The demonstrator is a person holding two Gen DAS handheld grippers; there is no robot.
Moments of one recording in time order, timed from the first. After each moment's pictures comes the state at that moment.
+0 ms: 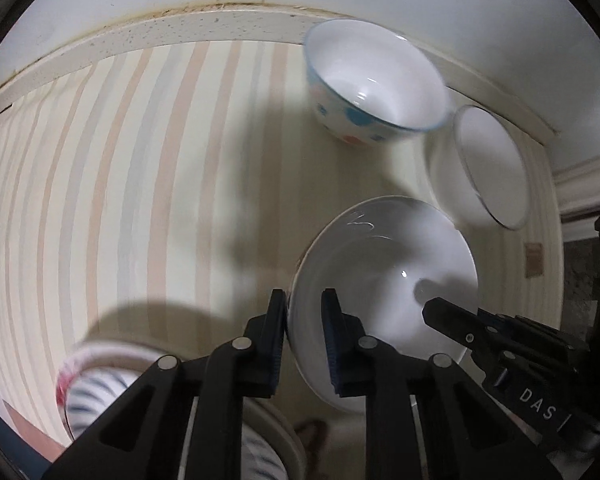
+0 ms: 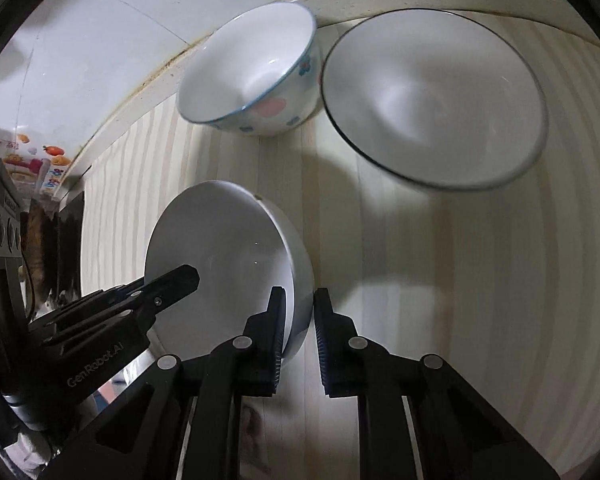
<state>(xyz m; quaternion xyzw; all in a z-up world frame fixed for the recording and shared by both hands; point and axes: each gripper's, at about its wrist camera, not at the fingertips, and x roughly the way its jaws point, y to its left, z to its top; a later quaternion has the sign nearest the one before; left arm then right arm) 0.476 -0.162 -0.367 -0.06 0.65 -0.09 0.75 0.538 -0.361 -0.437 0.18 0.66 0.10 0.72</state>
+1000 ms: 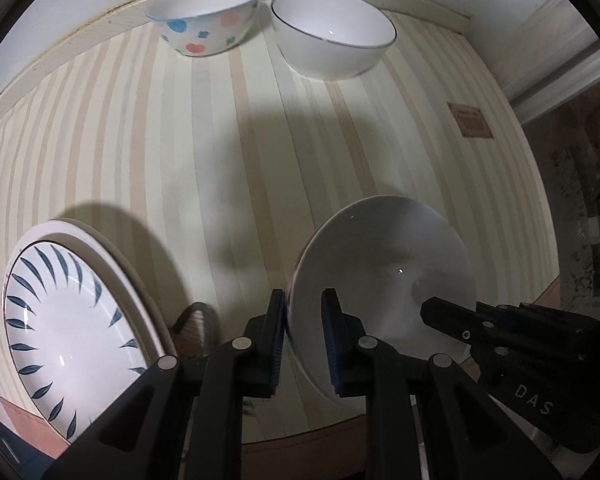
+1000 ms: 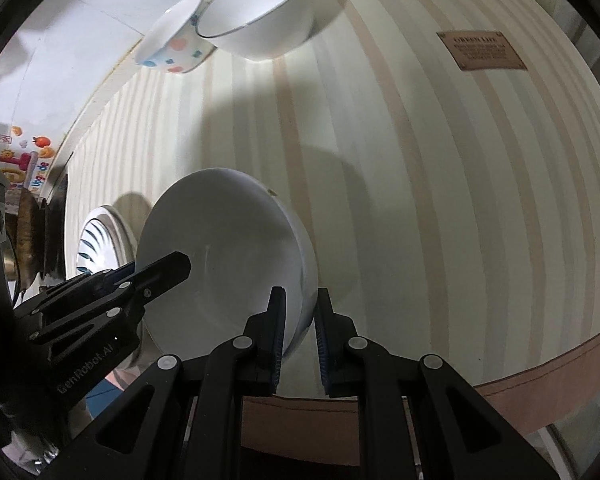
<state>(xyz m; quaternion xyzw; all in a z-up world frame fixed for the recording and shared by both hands) 0.375 -0.249 -0.374 0.04 0.65 -0.17 0.74 0.373 -0.434 -0.421 0.21 0.67 0.04 0.71</state>
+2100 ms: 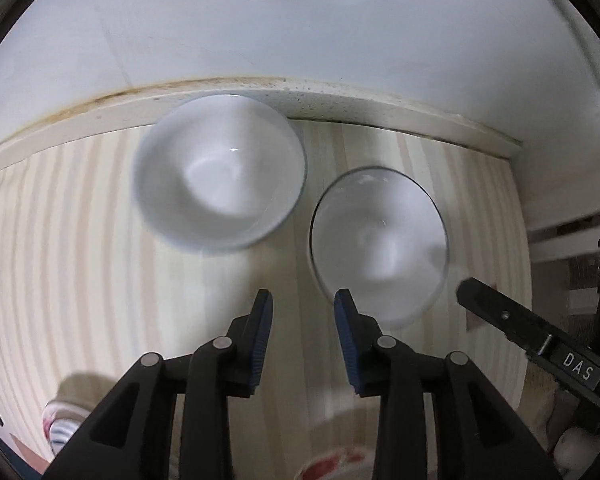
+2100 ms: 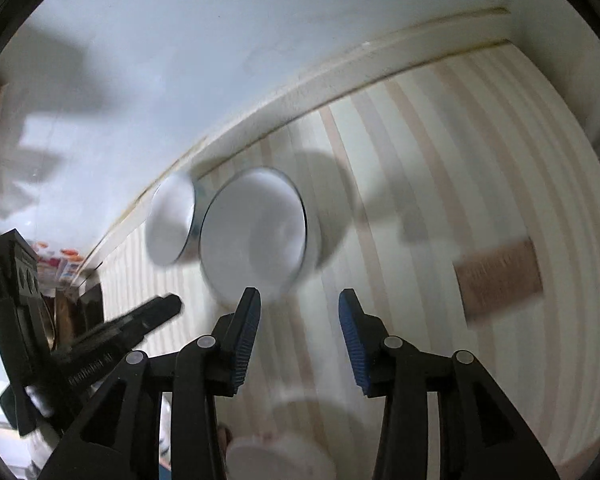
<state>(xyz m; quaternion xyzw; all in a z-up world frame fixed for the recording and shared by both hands) 0.565 -0.266 -0.351 -0.04 0.64 -0.13 0.76 0.545 -0.509 -0.379 0.27 0.59 0.04 0.76</state>
